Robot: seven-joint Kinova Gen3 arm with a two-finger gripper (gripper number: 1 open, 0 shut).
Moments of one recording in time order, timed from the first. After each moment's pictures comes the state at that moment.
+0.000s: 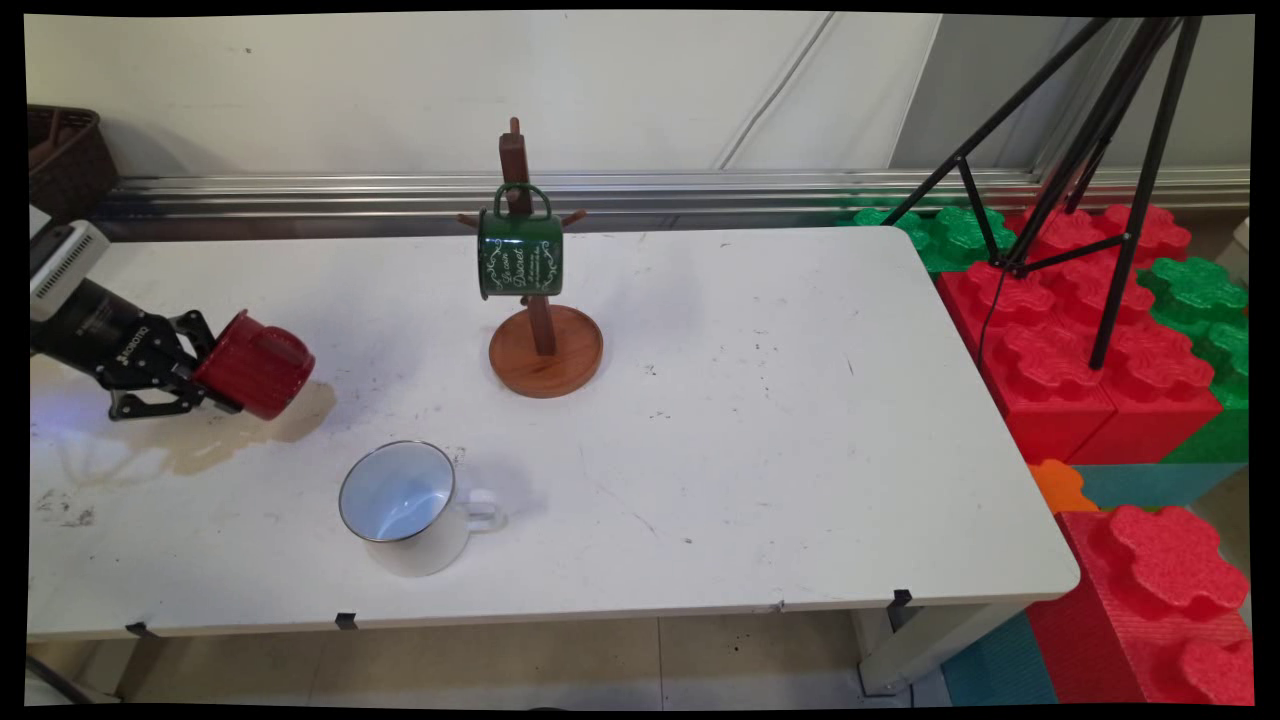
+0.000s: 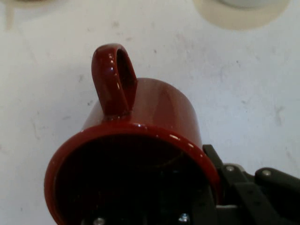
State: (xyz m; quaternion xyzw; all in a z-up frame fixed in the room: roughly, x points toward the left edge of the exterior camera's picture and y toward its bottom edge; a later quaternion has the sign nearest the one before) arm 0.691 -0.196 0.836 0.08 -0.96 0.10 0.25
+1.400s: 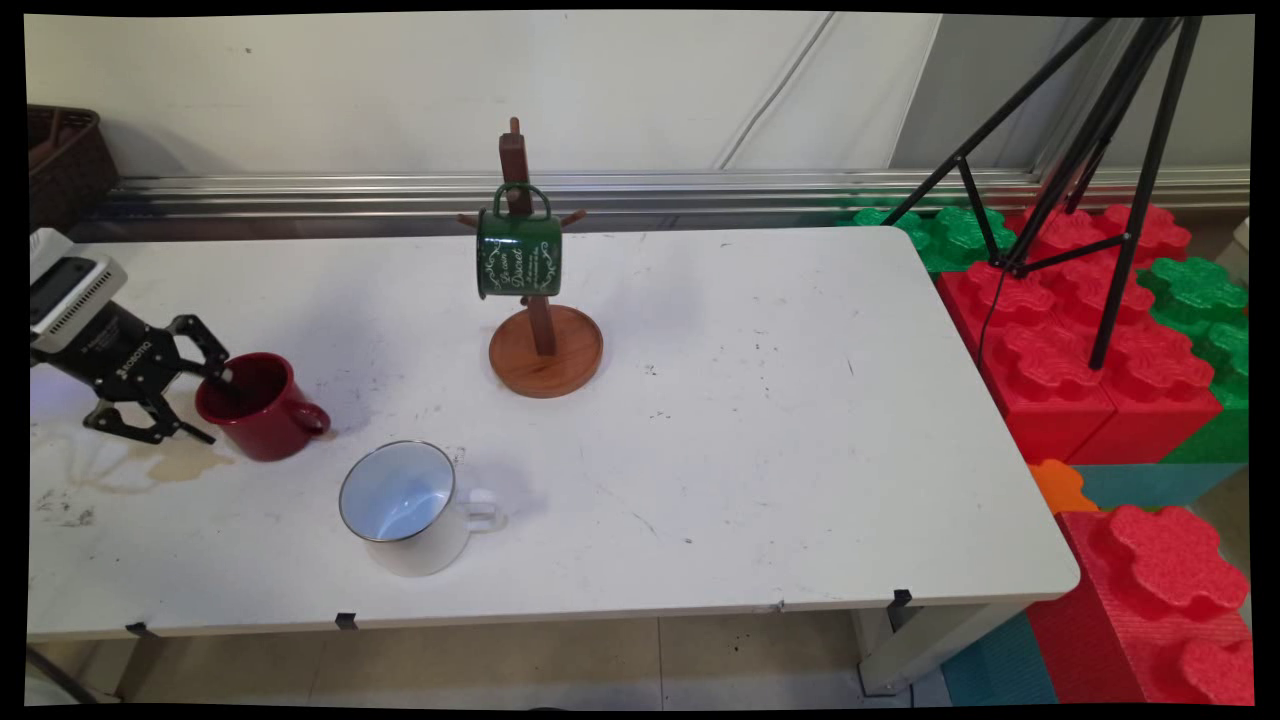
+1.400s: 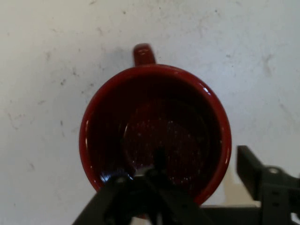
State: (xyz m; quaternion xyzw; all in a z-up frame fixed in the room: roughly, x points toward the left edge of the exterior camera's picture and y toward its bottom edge) arm 0.681 -0.201 0.830 0.02 -0.98 0.08 0.18
